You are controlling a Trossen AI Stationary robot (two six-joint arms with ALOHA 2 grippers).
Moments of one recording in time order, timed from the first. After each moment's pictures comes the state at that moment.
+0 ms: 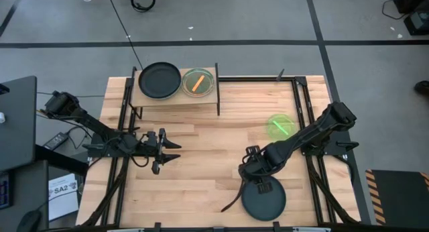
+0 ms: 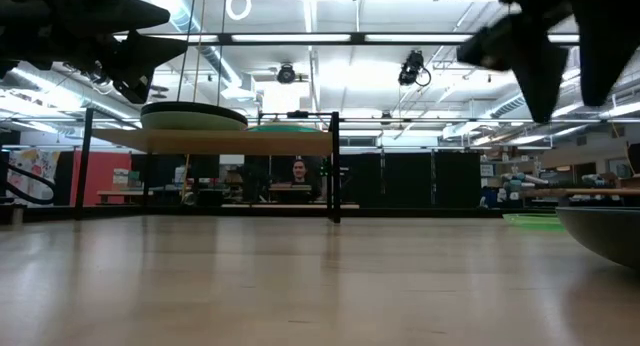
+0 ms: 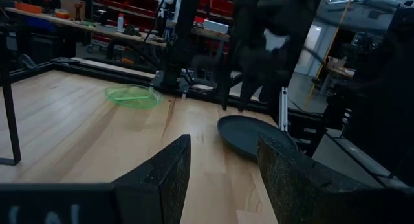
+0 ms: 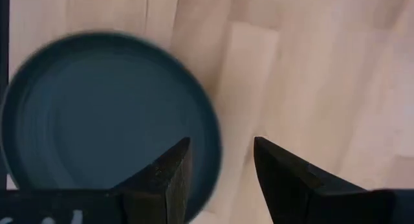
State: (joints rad) left arm -0.50 1.01 0.11 0.93 -0.47 -0.25; right arm 0.48 1.71 1.31 -0.98 0.00 0.29
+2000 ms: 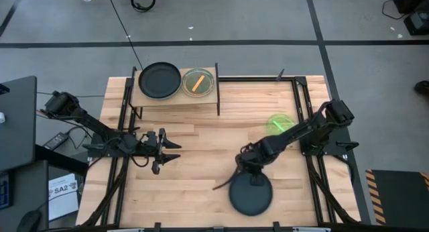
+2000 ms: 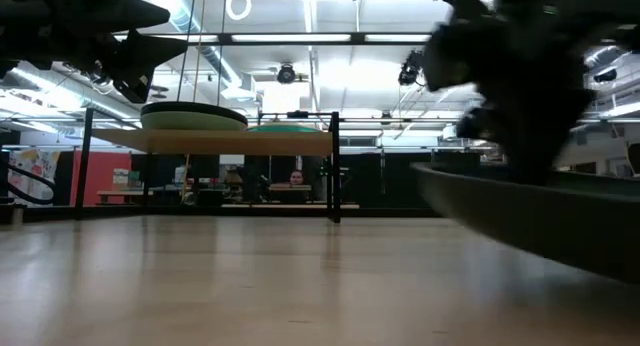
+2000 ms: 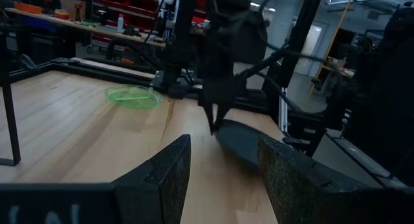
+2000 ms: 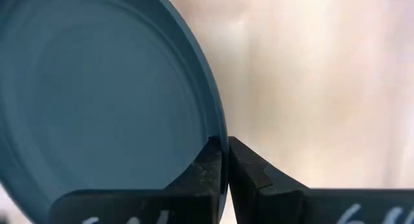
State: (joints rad) left arm -0.50 1.01 0.11 0.93 -0.47 -0.25; right arm 0.34 1.71 1.06 -0.67 -0.10 0.40
